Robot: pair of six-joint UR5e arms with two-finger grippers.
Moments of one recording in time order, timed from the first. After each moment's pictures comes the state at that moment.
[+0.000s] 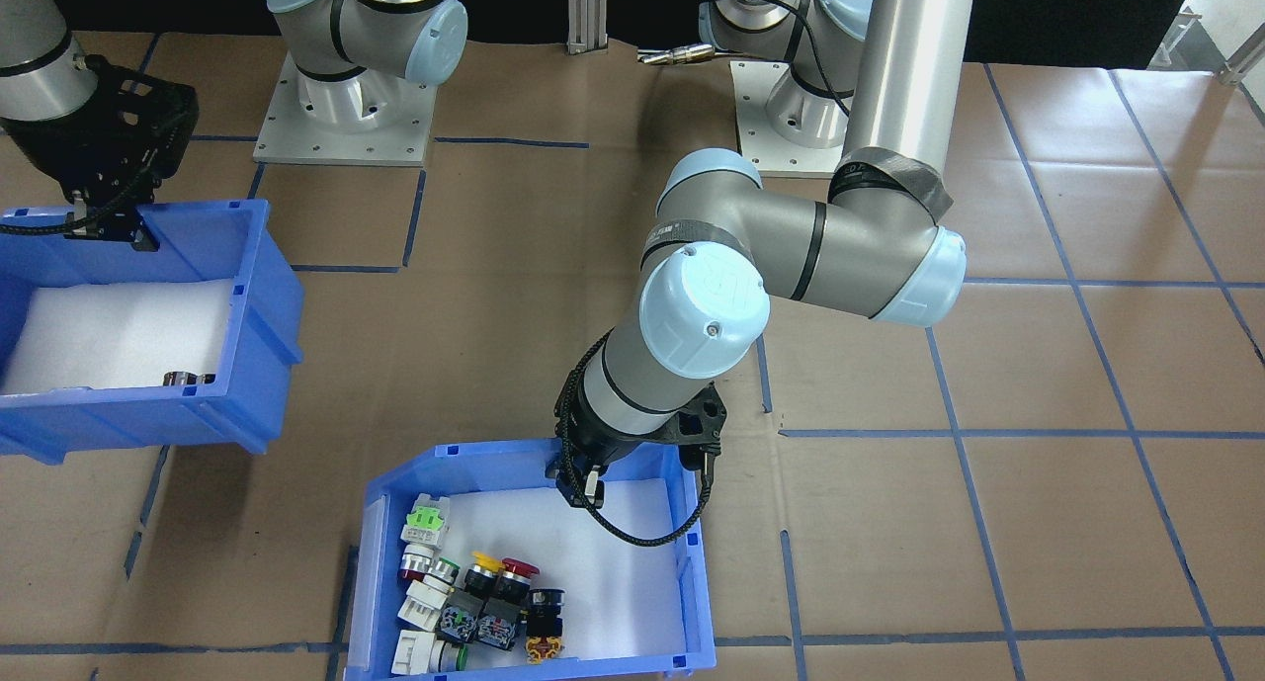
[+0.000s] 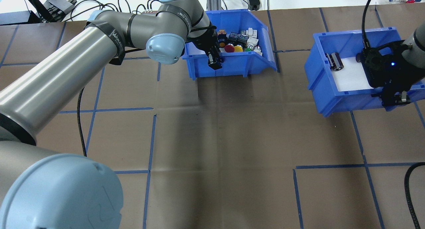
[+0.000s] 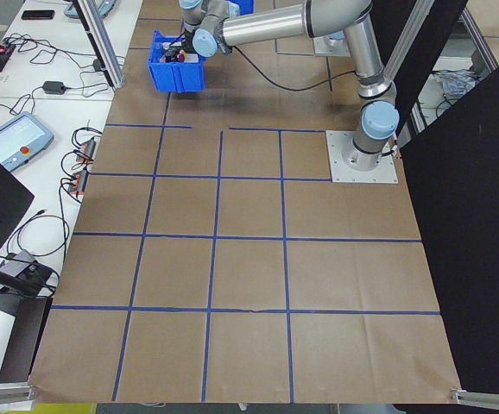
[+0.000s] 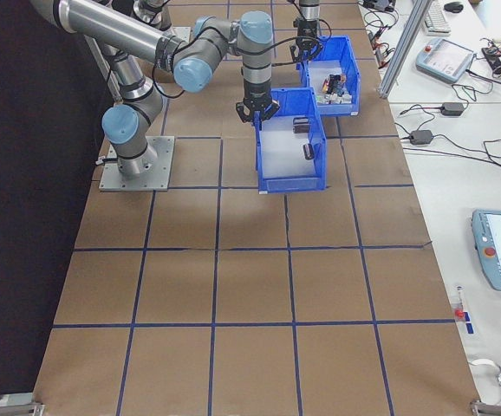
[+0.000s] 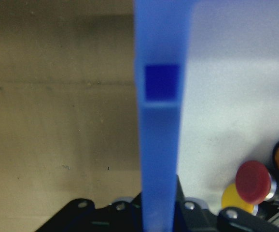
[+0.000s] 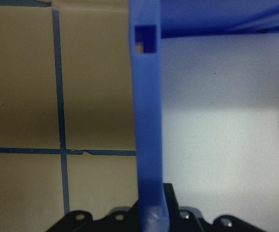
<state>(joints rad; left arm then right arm) -1.82 -2.13 -1.37 -1.09 1.25 -1.87 1.22 -1.72 1.93 -1.85 -1.64 -1.95</state>
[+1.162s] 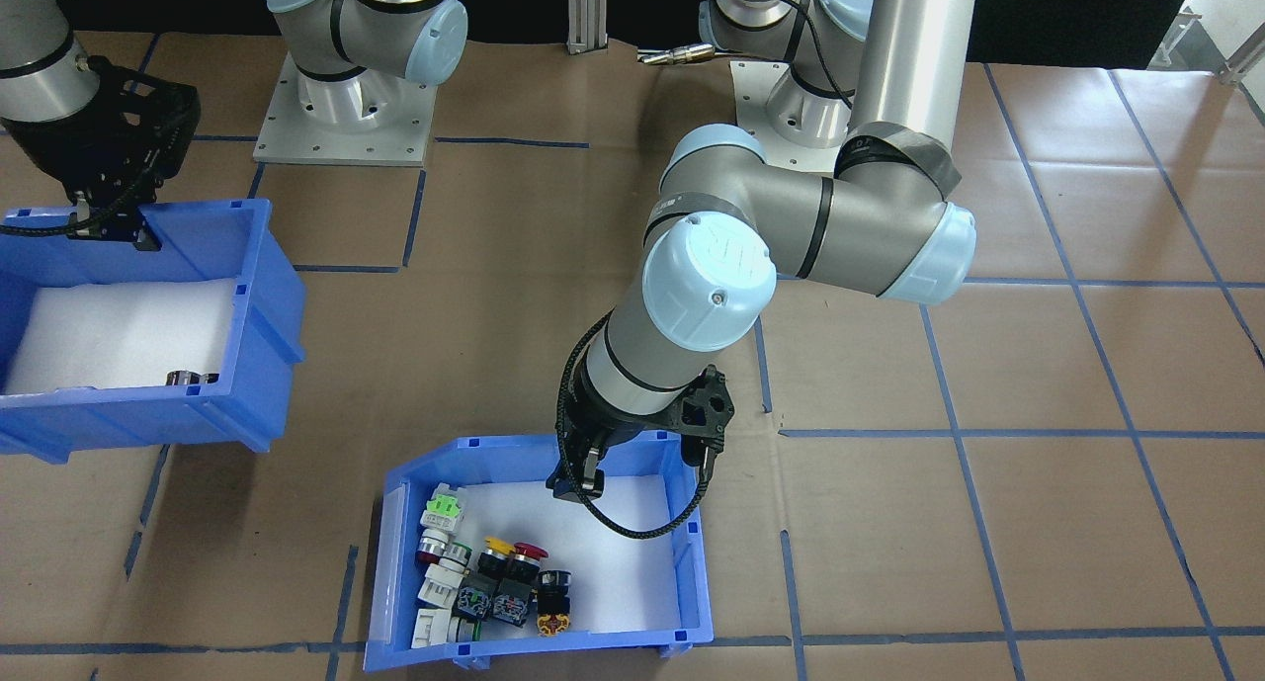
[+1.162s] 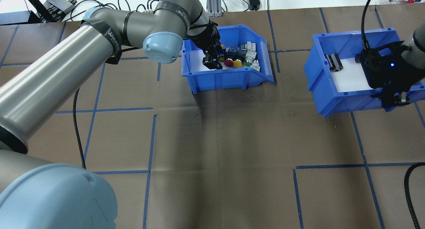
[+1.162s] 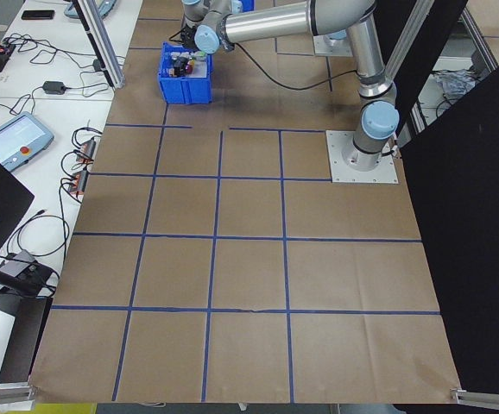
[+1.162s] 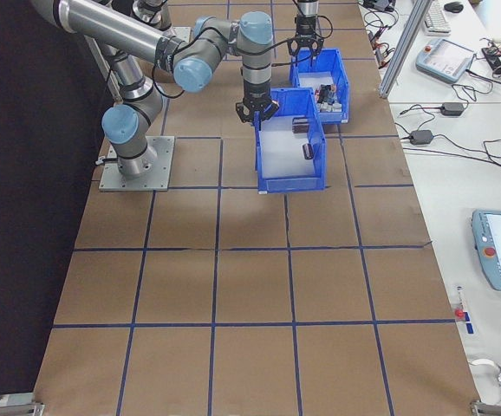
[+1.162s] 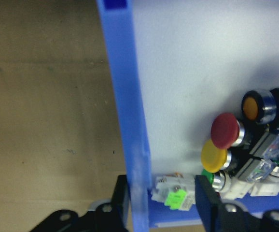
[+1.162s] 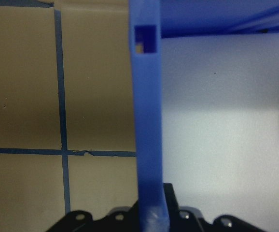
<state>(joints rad) -1.83 -2.09 -1.38 -1.11 1.29 -1.71 1.22 -1.72 1.93 -1.84 -1.64 -1.95</state>
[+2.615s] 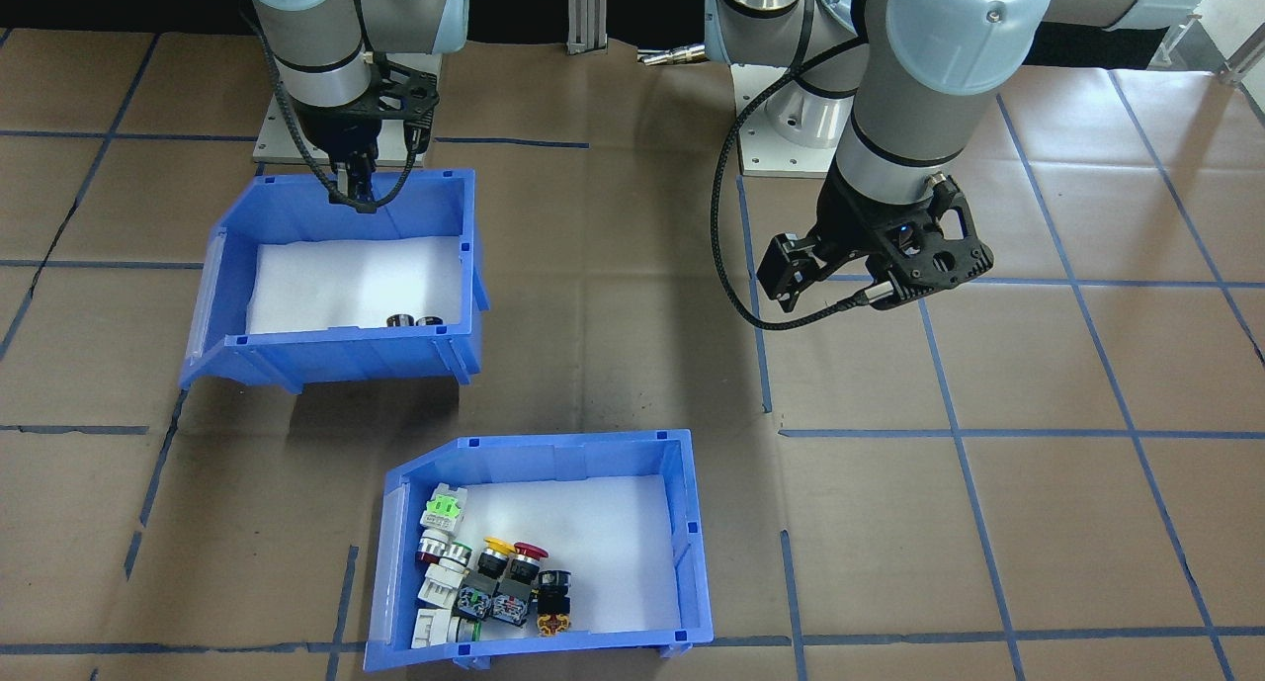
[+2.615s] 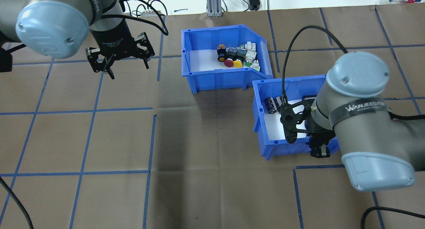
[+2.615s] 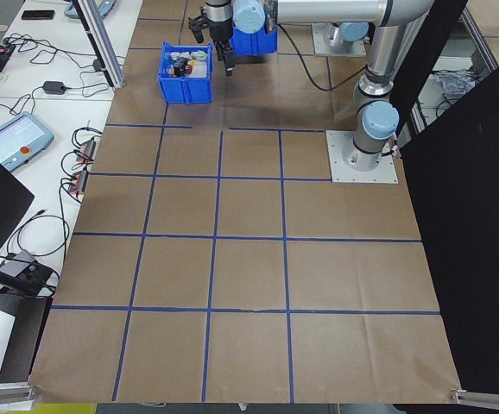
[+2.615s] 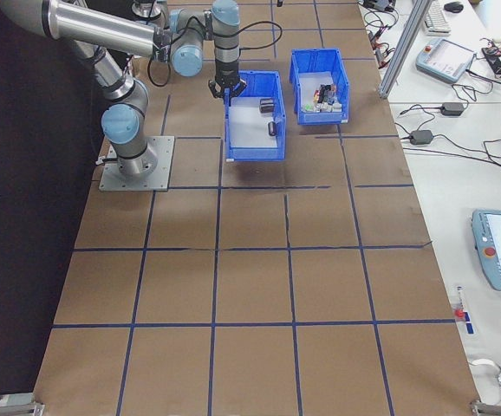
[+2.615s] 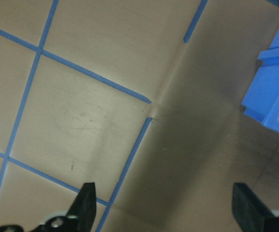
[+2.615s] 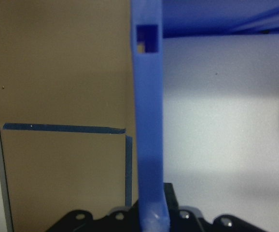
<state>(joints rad) -1.62 -1.68 -1.57 -1.53 1.64 -0.33 1.66 -1.83 2.18 -1.91 -1.65 -1.51</state>
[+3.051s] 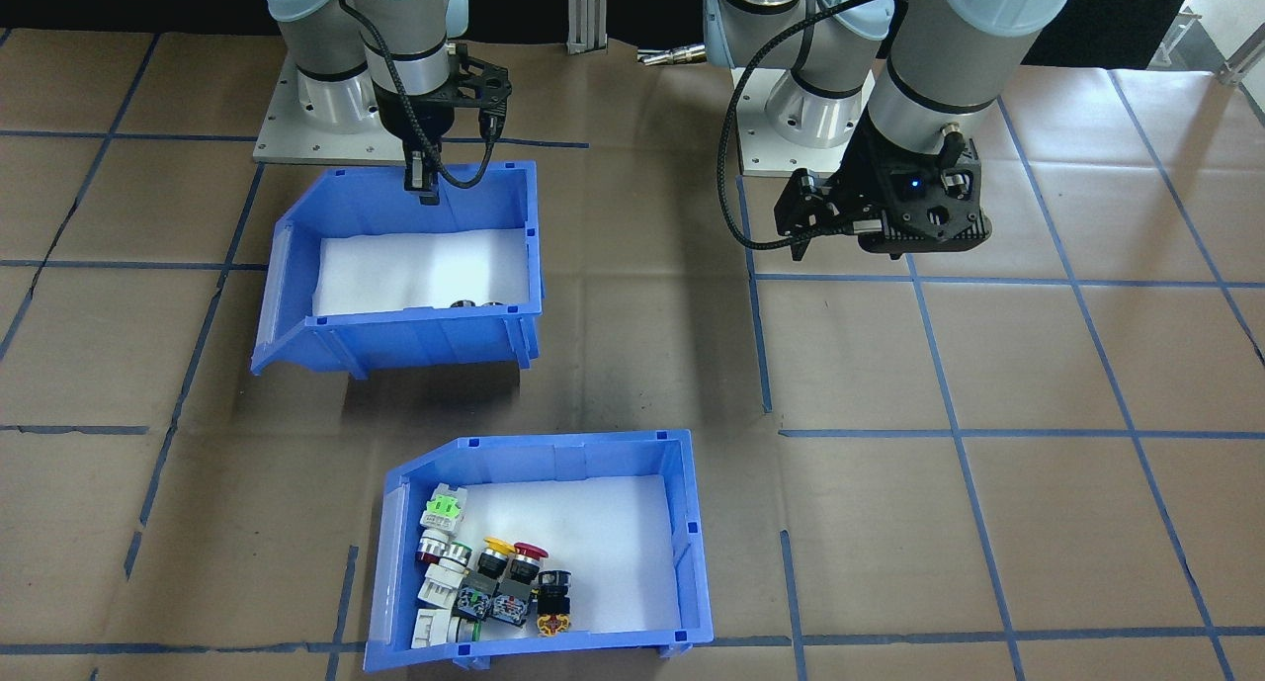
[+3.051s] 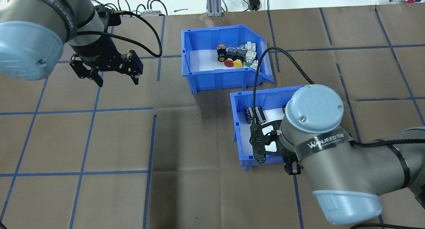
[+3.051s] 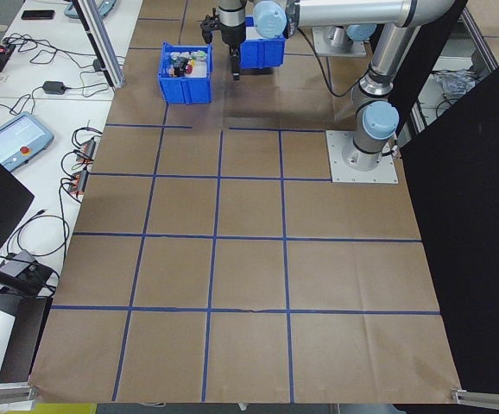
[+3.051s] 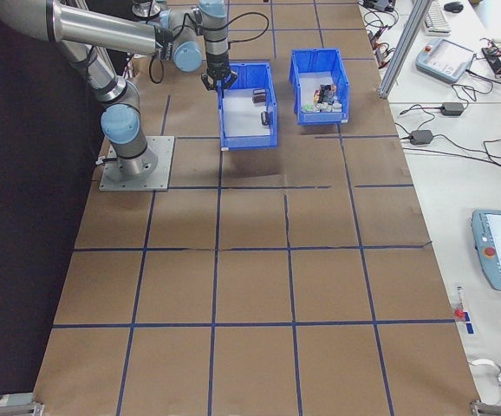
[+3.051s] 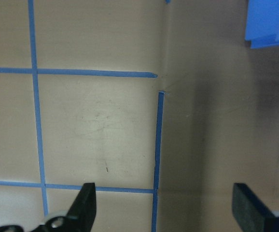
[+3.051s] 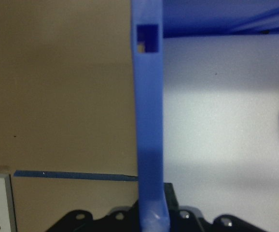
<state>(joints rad) -1.57 -1.58 -1.64 -1.53 1.59 0.02 1.85 -1.82 2.21 -1.97 -1.66 -1.33</state>
